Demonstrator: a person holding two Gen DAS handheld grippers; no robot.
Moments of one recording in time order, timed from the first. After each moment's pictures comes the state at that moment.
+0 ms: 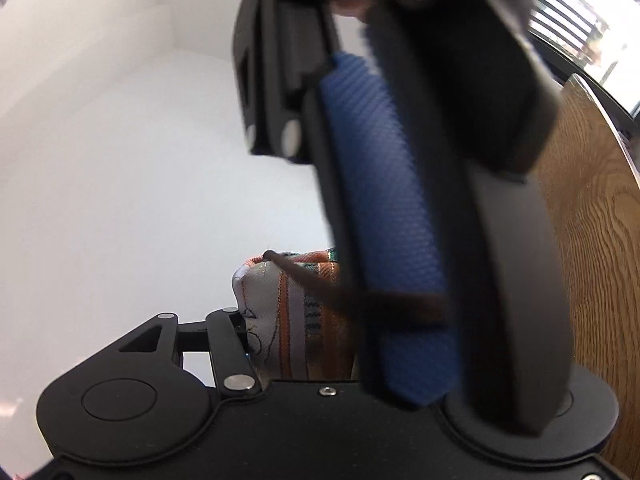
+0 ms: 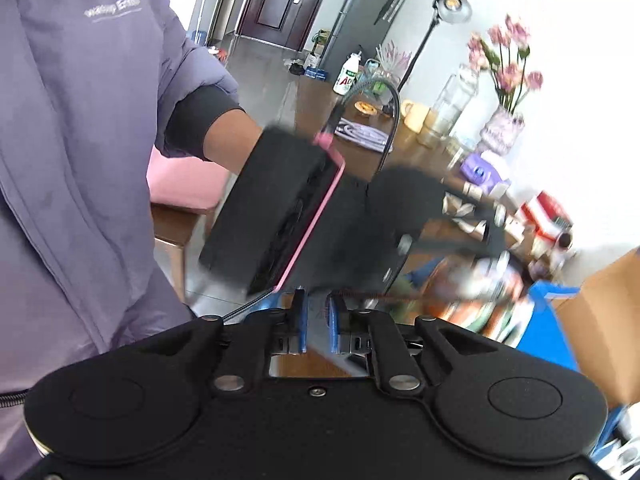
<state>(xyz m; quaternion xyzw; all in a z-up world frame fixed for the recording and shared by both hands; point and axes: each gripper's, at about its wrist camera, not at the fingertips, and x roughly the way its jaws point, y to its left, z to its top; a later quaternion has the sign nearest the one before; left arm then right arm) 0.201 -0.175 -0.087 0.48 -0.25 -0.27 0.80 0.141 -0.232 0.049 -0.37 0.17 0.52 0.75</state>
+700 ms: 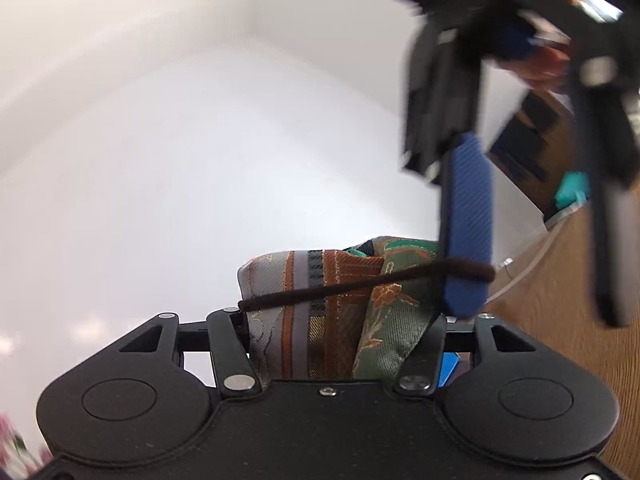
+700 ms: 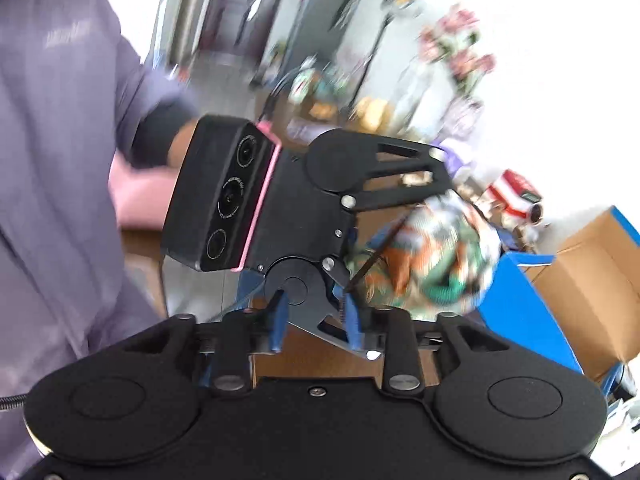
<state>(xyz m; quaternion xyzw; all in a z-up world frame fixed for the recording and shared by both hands) 0.207 -0.150 -0.021 0.30 -0.22 -0.26 0.89 0.148 -0.271 0.062 -0.29 0.16 0.48 0.81</state>
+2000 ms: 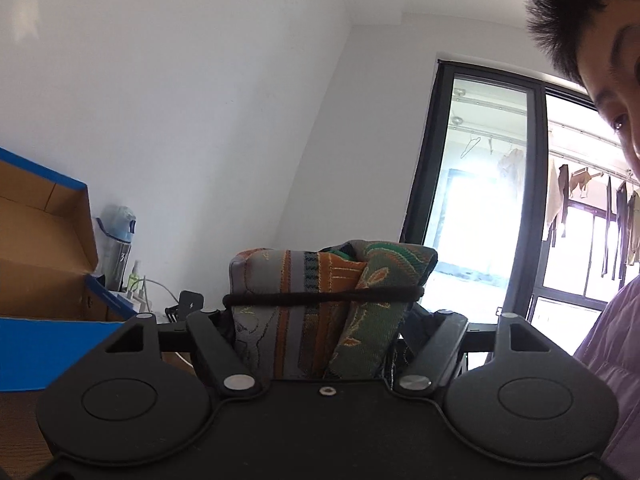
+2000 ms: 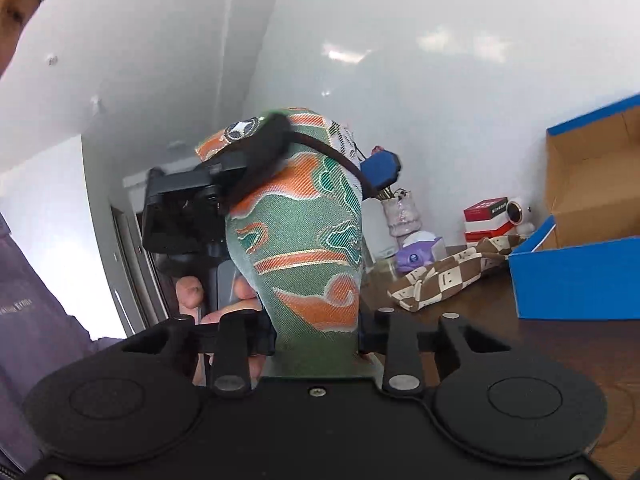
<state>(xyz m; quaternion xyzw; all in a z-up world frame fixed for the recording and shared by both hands) 0.310 -0.022 0.079 -0.14 0.05 -0.63 0.76 0.235 -0.328 0.004 0.16 0.07 0.49 0.86</state>
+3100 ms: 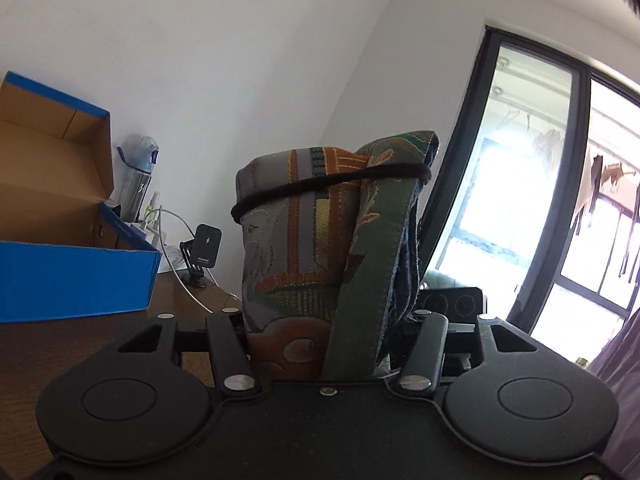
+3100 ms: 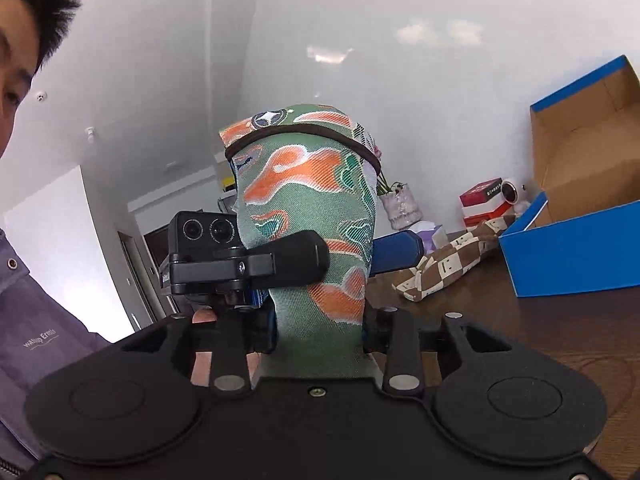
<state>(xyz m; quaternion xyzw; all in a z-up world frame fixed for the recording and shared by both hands) 0.324 -0.089 0.030 -0.17 0.16 -0.61 0.76 0.256 -0.348 -0.008 0.21 0.10 0.50 0.83</state>
